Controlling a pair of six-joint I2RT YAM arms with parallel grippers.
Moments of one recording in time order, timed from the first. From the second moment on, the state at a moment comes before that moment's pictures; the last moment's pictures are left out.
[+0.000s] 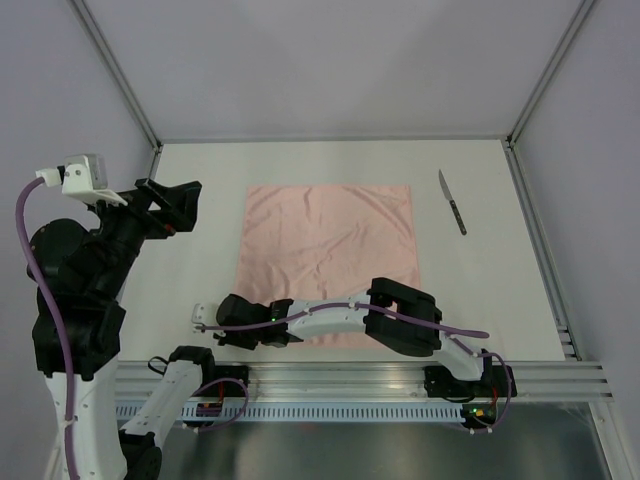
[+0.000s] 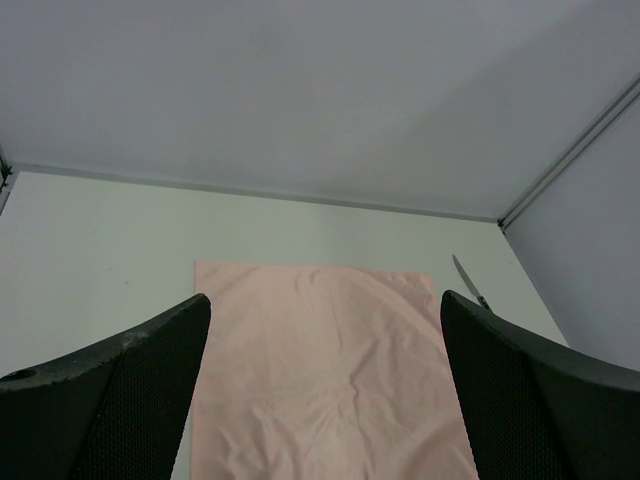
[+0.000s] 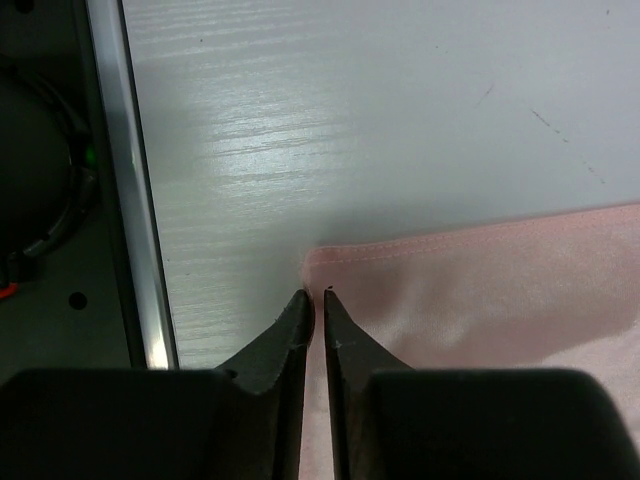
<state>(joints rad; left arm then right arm) -0.08 0.75 1.50 -0.73 0.11 -0.34 1.38 2.22 1.58 -0.14 0.02 -0.11</state>
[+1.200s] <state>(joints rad) -0.08 0.90 1.32 -0.53 0.24 -0.38 0.94 1.81 1.44 -0.24 0.11 -0.09</state>
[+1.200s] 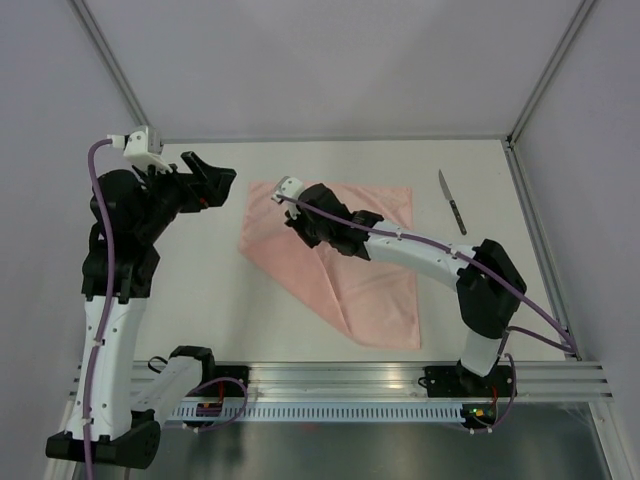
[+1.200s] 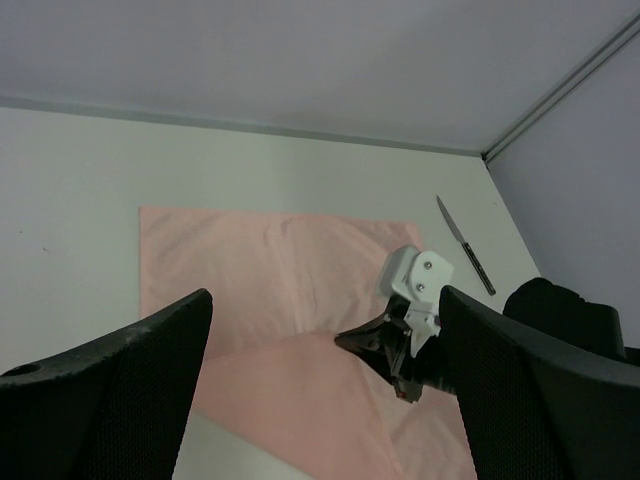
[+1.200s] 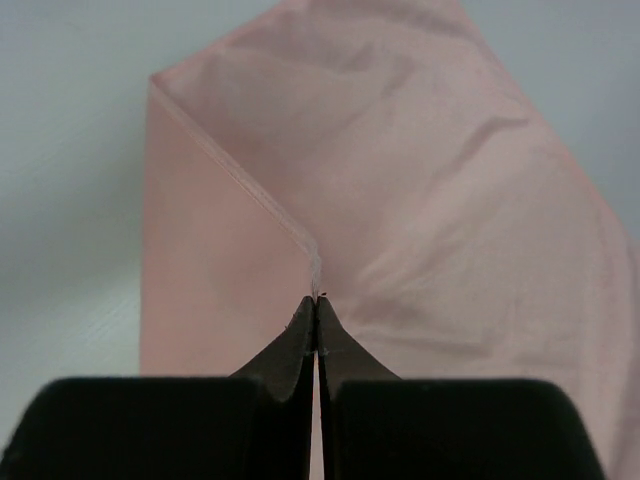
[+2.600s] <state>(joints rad) -0.08 1.12 1.14 -0.33 0.34 -0.44 0.37 1.78 1.28 -0.17 0.15 -0.15</state>
